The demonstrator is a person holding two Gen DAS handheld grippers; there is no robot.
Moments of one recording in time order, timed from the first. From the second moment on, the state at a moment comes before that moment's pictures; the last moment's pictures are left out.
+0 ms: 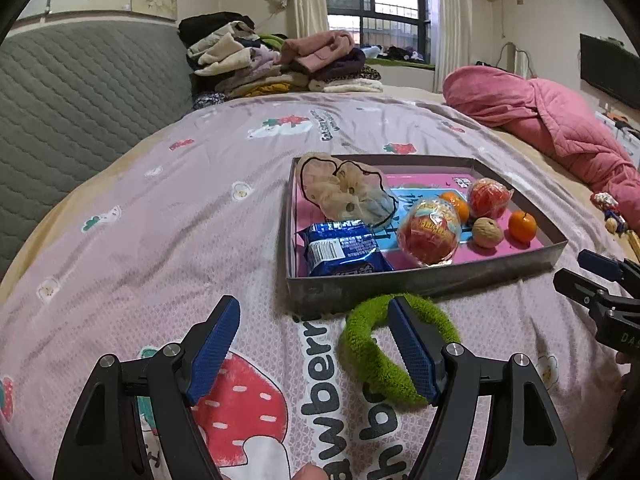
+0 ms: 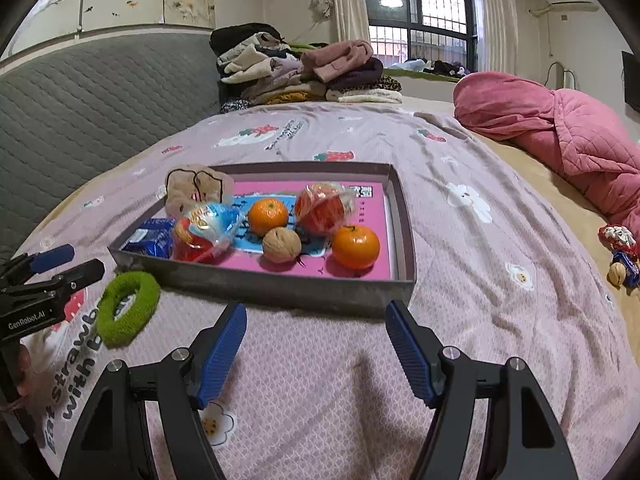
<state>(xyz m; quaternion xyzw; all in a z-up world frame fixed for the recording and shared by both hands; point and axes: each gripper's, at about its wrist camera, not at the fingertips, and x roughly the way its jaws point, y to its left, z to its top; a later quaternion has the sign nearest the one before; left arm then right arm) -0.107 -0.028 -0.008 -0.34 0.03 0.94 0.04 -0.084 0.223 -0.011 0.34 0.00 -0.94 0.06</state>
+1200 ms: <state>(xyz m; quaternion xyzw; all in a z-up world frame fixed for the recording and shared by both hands) -0.064 -0.032 -0.024 -0.36 0.02 0.93 0.05 -0.043 0.223 -0.017 0.32 0.02 -0.95 0.04</state>
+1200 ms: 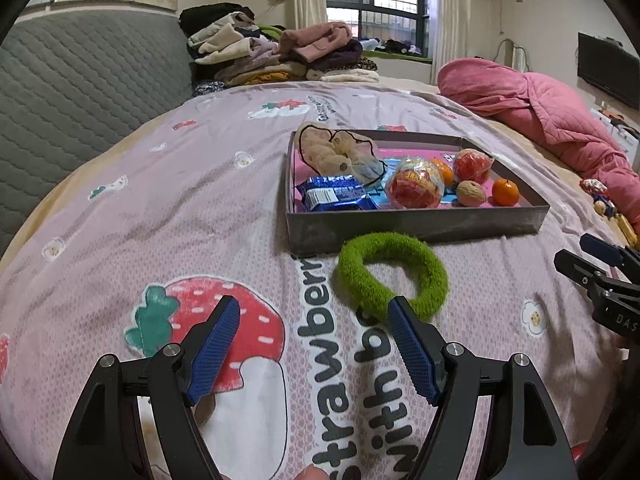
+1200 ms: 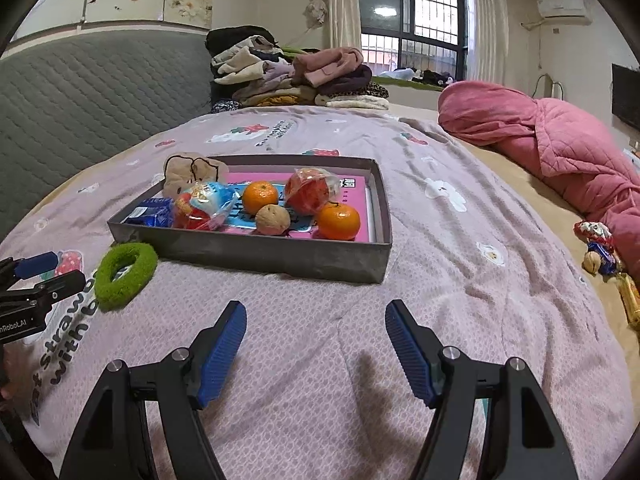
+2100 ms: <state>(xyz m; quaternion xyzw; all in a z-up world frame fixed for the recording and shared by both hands) -0.054 -0.024 -0.041 -0.38 0.03 0.93 0.05 -0.020 0.224 -0.031 0.35 0.00 -0.94 0.04</state>
